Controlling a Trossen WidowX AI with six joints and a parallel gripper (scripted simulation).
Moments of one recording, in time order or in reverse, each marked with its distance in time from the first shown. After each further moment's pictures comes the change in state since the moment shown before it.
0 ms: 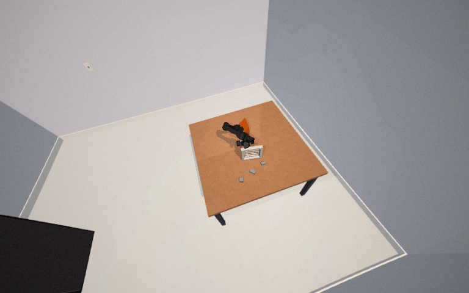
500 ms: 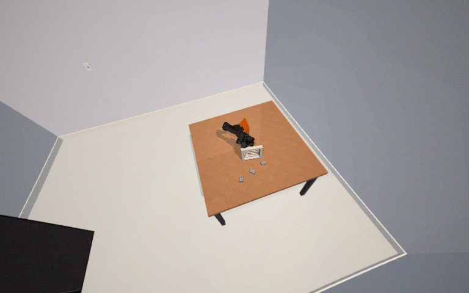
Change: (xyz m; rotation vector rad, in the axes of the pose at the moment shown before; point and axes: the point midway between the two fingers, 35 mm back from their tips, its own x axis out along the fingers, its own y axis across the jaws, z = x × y) arm 0.000 0.000 0.000 0.425 -0.001 -0.002
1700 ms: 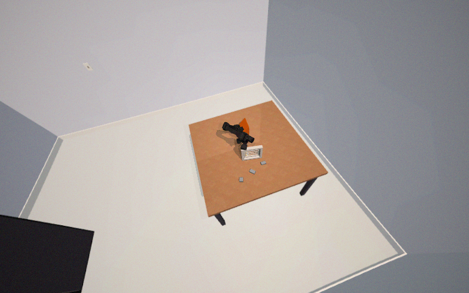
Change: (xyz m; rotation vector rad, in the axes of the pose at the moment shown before) arm 0.000 -0.002 -0.001 1.459 -0.004 -0.009
